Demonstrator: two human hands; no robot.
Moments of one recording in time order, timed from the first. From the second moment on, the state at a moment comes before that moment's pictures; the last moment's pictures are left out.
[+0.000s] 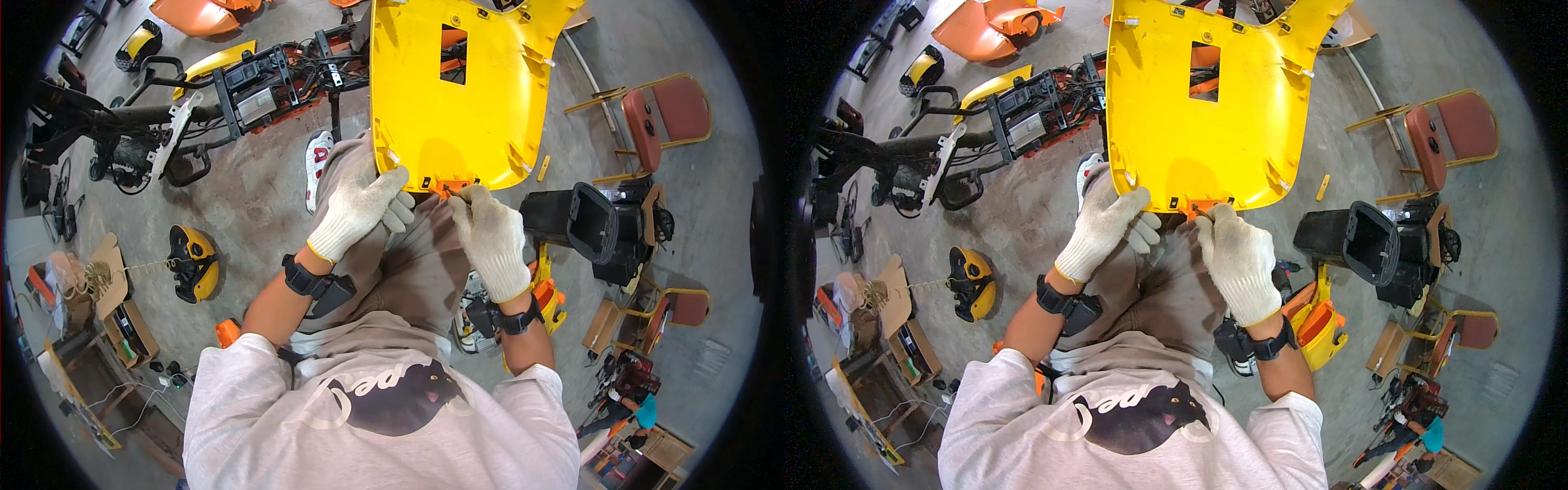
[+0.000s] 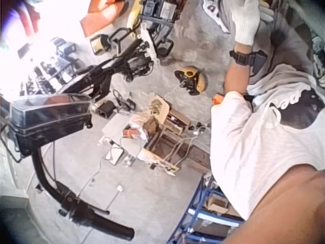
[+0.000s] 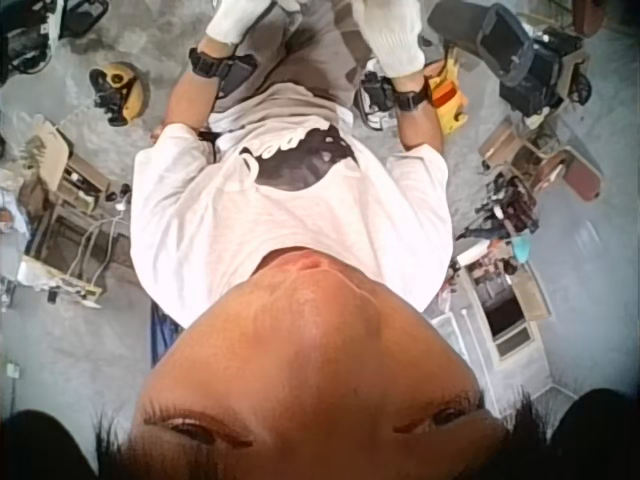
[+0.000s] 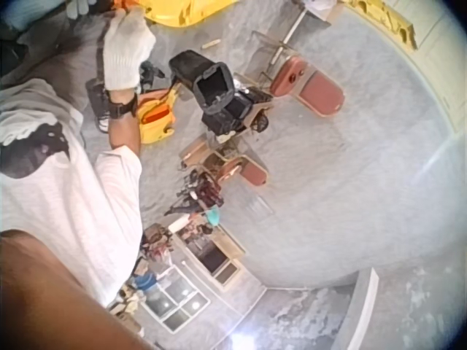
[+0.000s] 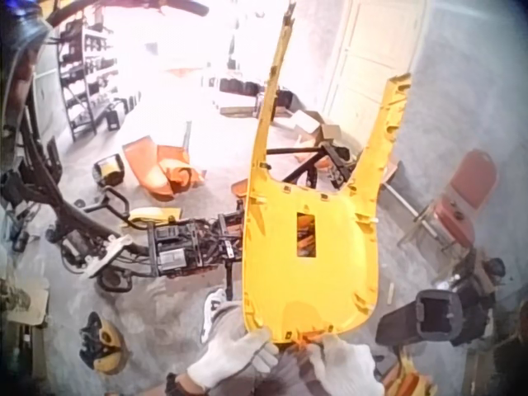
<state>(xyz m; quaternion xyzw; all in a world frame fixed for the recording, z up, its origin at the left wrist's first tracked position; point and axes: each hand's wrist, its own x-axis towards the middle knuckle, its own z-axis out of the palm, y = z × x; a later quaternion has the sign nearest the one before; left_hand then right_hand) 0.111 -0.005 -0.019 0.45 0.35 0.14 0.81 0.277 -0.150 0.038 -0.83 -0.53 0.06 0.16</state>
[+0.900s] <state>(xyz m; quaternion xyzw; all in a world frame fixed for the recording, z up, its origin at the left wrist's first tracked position) 0.109 -0.004 -0.018 0.44 0.35 0.15 0.82 0.280 -0.149 0.025 -0.79 -0.60 0.05 0.10</state>
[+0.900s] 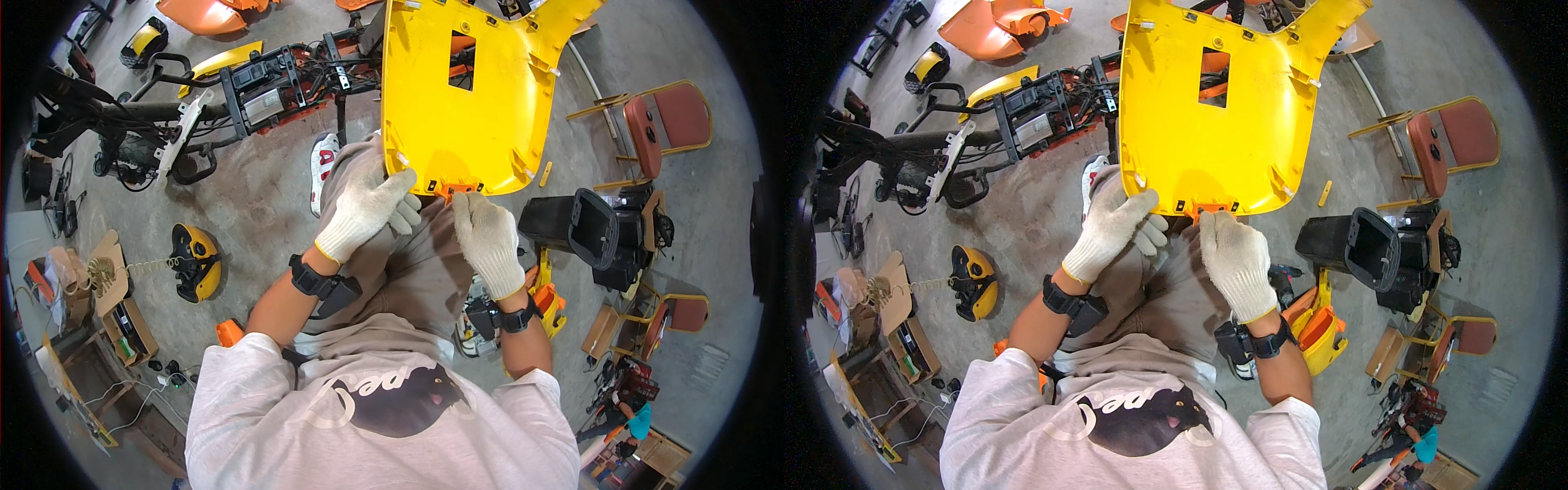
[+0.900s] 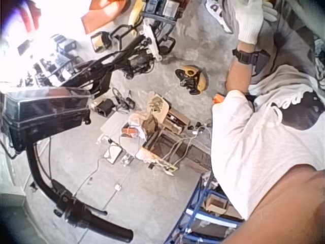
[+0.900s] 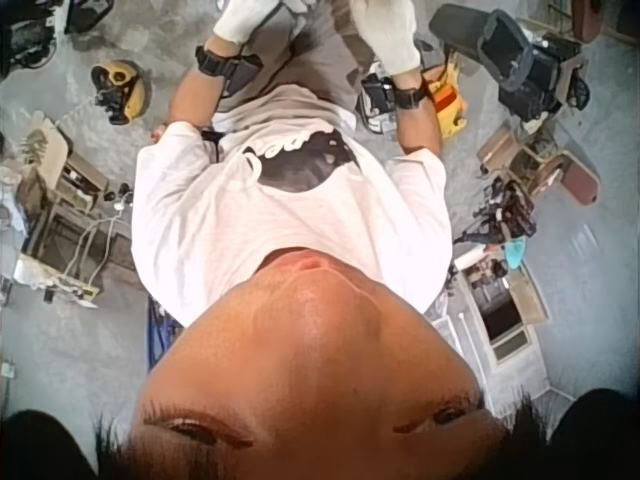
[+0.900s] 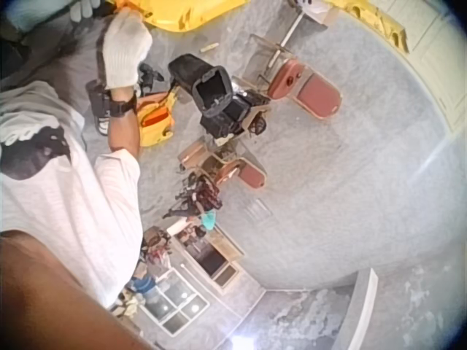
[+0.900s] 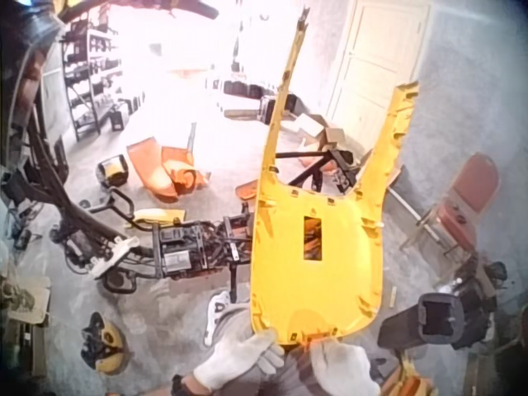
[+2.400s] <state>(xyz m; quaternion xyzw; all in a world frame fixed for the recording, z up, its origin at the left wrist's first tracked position) 0.109 -0.004 -0.018 0.43 0.36 0.14 0.81 0.257 -0.146 0.020 -0.86 -0.39 0.14 0.28</state>
